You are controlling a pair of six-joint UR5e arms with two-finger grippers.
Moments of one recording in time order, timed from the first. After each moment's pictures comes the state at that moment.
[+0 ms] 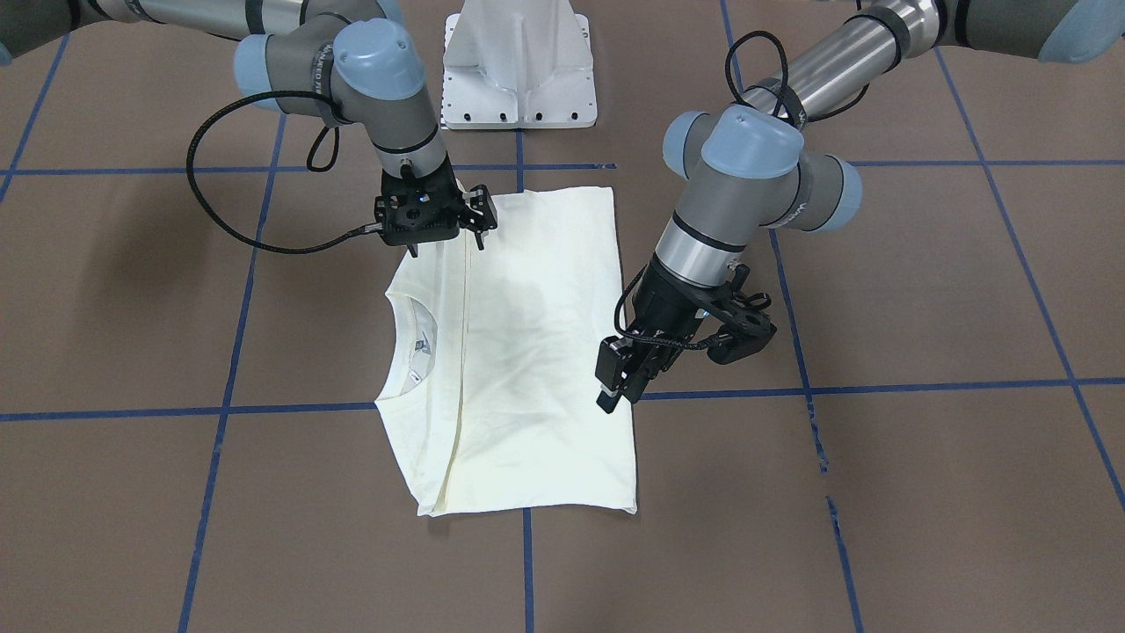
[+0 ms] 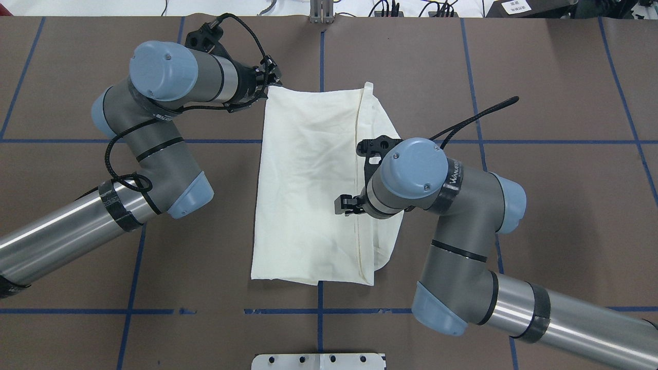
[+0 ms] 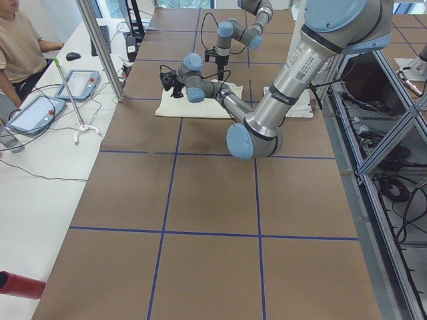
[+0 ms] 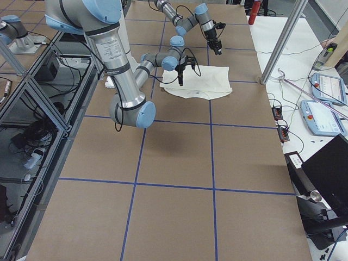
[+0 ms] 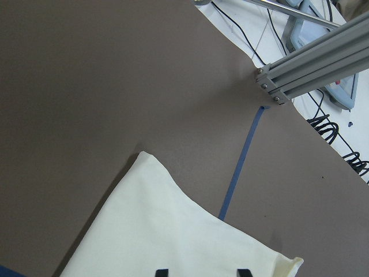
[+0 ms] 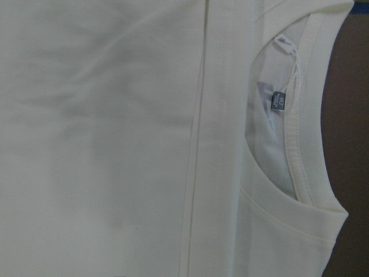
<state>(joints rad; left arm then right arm) -0.73 -2.27 -1.42 -2.27 -1.73 -1.78 0.45 -0.99 1.76 -1.54 1.80 1.19</state>
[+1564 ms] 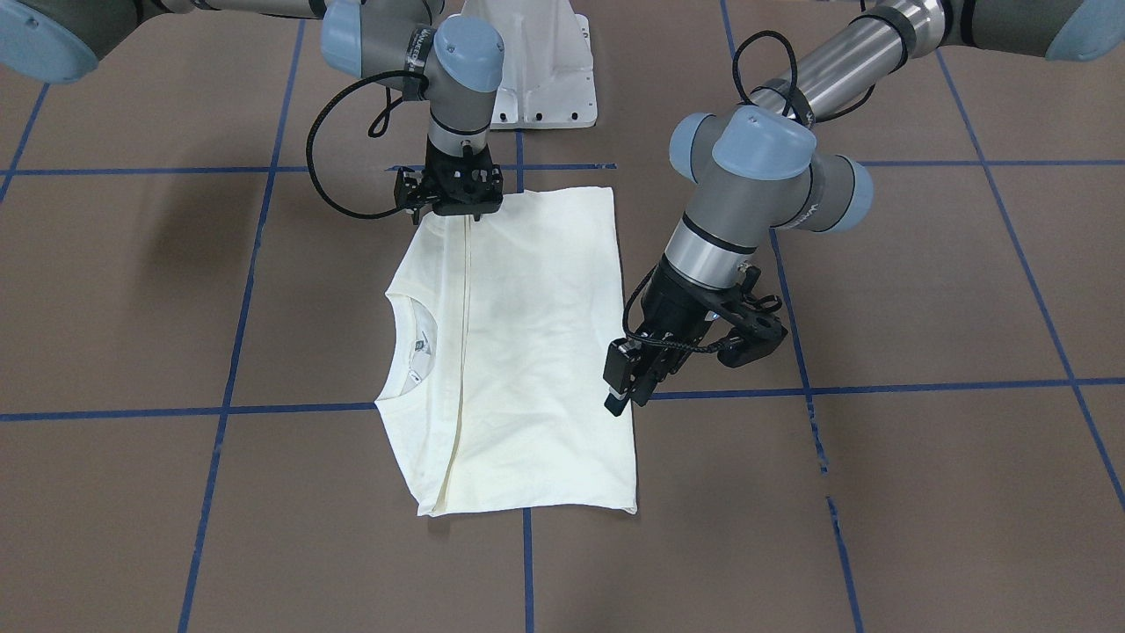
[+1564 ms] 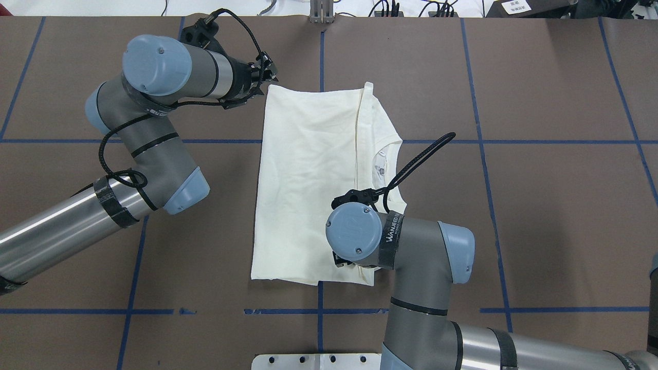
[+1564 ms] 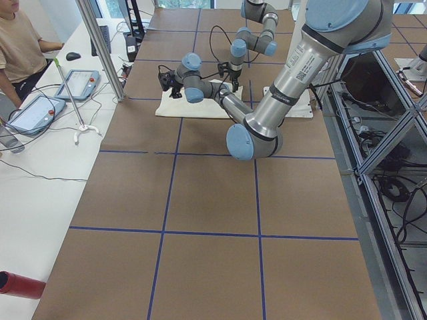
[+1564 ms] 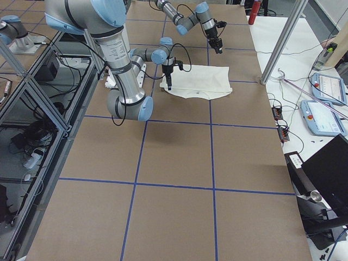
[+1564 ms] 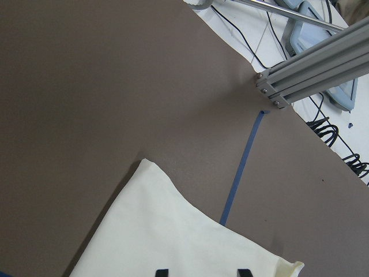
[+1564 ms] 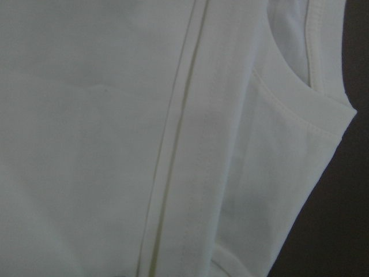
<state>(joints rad) -0.75 -2.26 -1.42 -2.27 -1.74 -1.77 0.30 -0.94 1.74 -1.83 1.67 1.12</state>
